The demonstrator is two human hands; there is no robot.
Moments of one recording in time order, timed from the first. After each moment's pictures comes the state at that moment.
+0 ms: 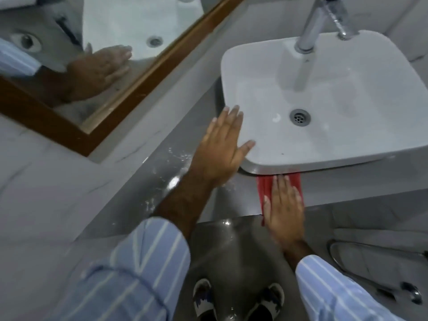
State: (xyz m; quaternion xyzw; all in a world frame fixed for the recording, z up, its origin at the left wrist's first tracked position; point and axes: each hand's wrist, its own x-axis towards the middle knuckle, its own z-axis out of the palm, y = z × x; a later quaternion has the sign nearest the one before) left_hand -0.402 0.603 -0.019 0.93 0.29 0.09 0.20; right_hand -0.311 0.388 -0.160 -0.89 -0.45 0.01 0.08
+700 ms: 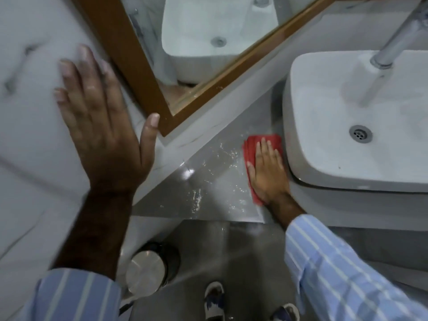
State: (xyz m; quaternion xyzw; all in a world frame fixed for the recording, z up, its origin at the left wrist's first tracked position) left_hand -0.648 0.684 0.041 0.76 0.50 0.32 -0.26; right_hand -0.371 0.570 -0.137 -0.82 -0.55 0.11 0.03
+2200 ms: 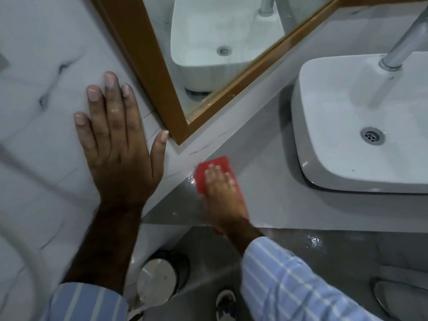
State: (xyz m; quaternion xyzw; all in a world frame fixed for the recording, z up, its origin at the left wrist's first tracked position) left_hand -0.666 0.691 0.035 0.76 0.46 0.28 -0.35; right_hand -0.519 0.592 -0.135 -0.75 -0.64 0.13 0.09
